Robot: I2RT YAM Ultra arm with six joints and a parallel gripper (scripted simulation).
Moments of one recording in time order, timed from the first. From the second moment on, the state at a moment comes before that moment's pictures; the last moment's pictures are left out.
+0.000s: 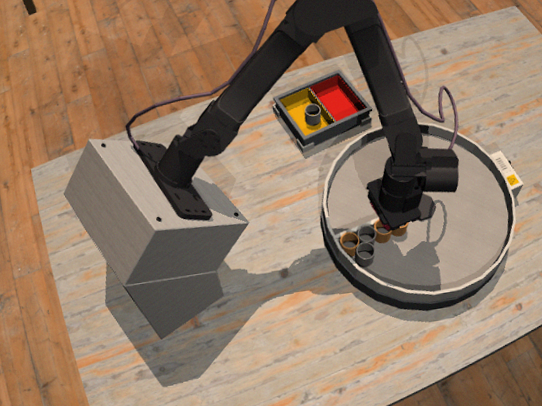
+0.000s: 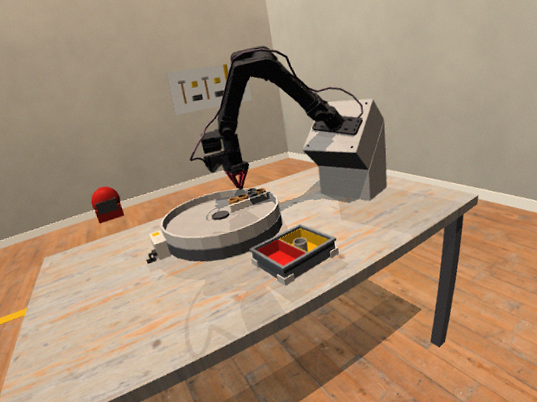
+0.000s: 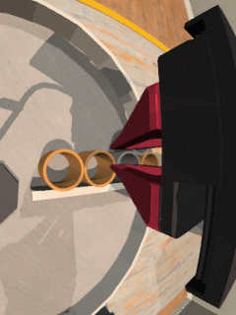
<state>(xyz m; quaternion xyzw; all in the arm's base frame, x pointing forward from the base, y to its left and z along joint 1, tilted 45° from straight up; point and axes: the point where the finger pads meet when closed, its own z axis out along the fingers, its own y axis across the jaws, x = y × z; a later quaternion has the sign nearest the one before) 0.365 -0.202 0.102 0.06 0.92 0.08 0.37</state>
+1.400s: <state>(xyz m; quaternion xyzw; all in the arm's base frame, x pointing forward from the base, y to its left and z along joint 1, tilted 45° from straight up) 0.366 -0.205 0.101 0.06 0.92 0.08 0.38</state>
